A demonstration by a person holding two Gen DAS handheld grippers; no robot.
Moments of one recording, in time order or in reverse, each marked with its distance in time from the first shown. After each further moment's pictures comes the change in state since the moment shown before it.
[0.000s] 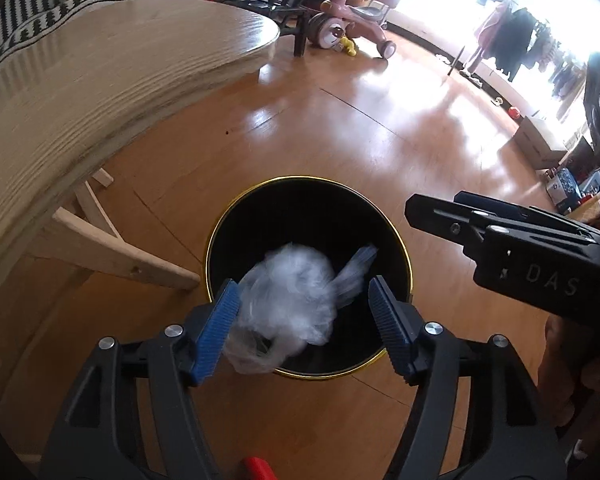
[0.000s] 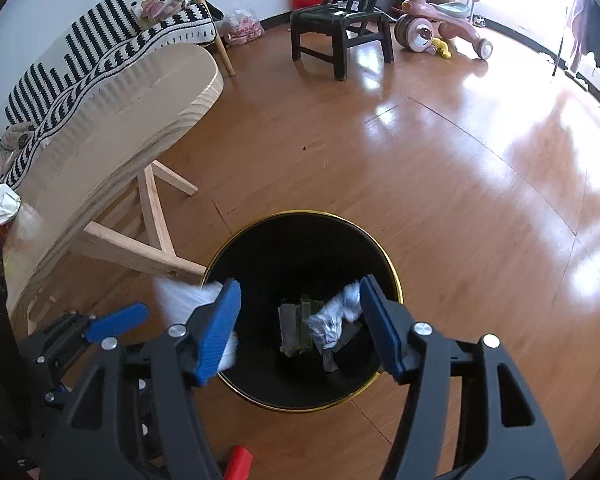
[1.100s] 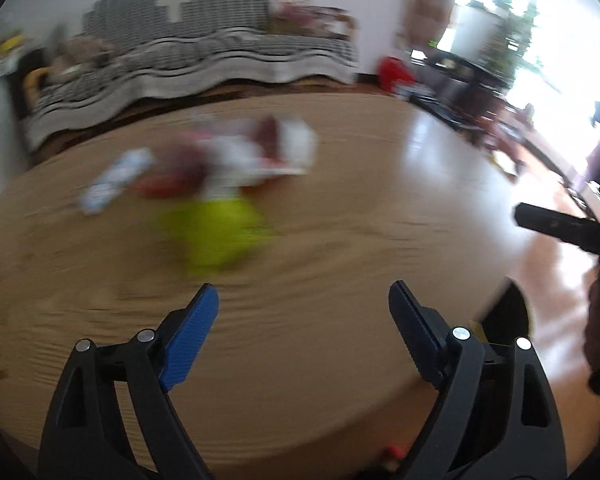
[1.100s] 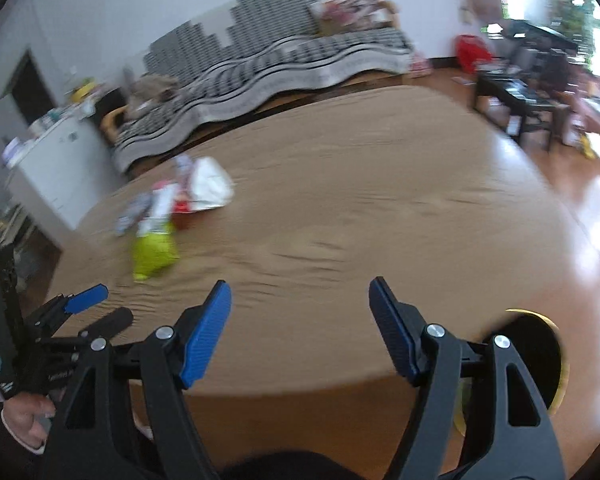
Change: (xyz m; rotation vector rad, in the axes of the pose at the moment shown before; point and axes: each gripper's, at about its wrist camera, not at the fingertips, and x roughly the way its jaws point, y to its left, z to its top) left arm -0.303 0.305 -0.113 -0.363 -0.265 0.410; right arm -0.059 0.369 0.039 -0.363 -0.039 0.407
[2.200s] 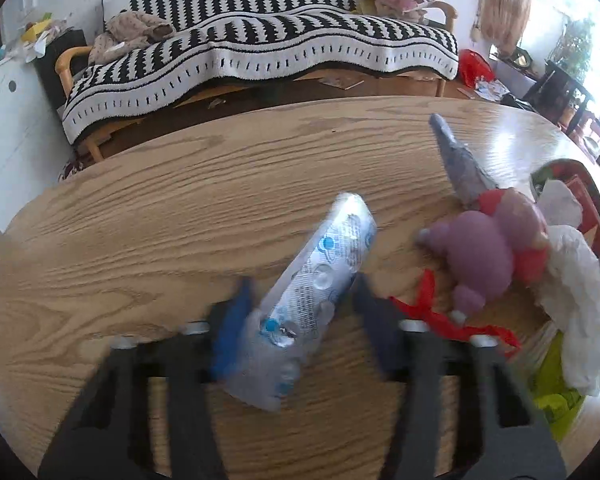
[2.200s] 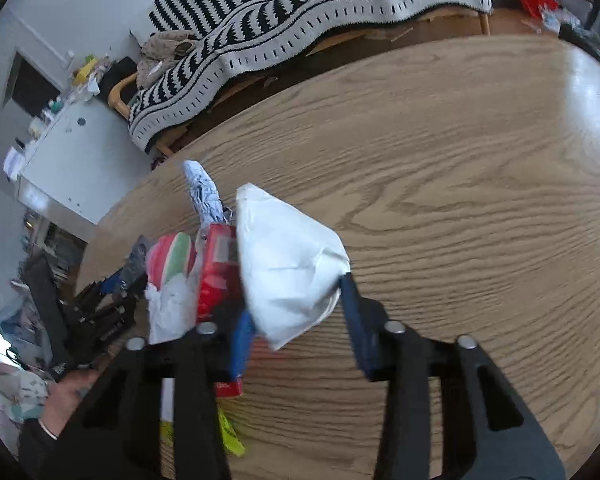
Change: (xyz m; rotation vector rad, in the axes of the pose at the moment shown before) left arm 0.164 0.190 0.097 -0.030 0.062 0.175; right arm 0.226 0.076 0.126 0.055 0.193 0.086
